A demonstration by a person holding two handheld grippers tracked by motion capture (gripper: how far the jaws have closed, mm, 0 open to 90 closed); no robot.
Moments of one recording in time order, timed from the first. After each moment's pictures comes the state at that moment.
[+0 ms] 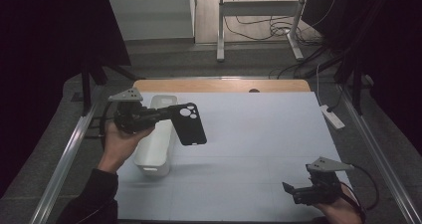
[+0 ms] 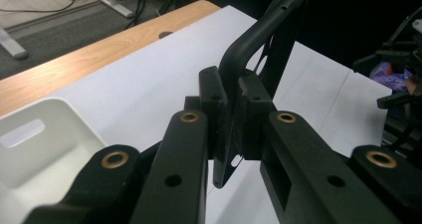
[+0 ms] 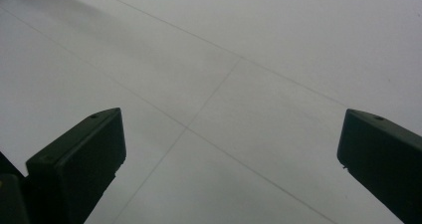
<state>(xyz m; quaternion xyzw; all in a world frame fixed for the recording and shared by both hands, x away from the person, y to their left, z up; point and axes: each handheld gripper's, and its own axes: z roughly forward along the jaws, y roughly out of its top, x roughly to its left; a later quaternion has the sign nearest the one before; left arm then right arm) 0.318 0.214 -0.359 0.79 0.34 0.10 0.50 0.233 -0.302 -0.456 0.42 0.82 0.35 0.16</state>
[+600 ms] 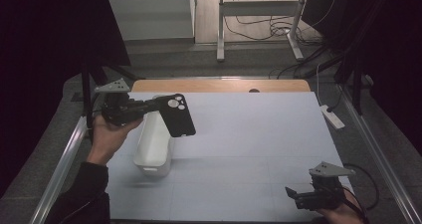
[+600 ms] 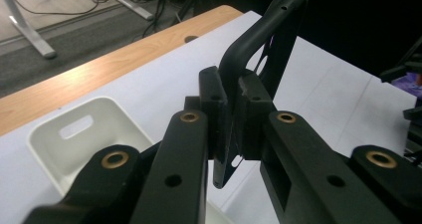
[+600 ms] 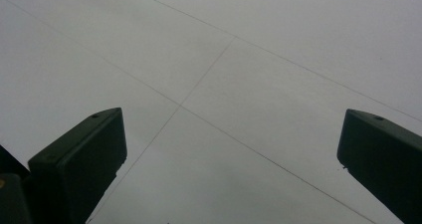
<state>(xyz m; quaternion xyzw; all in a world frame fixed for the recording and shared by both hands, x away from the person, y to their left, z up) 0.328 0.240 -0.347 0.78 0.36 0.12 0.49 0.225 -0.306 -0.460 0.42 0.83 0.33 0.17</state>
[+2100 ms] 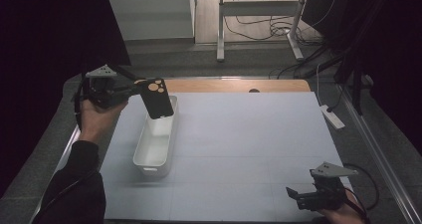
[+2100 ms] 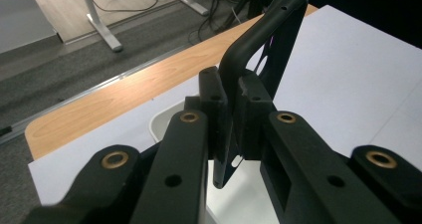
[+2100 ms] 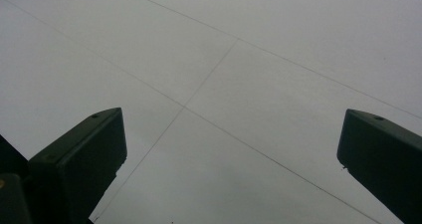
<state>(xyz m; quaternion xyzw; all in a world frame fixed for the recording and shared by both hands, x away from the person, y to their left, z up) 0.376 0.290 -0.355 0.77 0.41 0.19 0.45 0.224 -0.310 -0.459 0.42 0.82 0.35 0.16</state>
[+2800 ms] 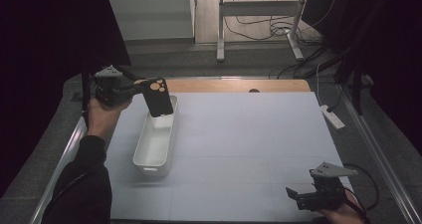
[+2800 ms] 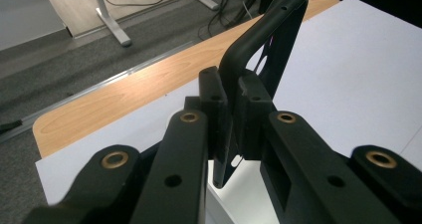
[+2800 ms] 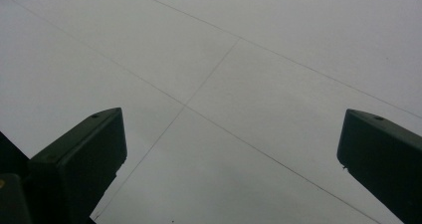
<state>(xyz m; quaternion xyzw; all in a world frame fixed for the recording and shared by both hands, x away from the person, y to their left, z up) 0.400 0.290 -0.377 0.77 0.42 0.20 0.43 0.224 -0.309 -0.460 0.42 0.82 0.34 0.16</state>
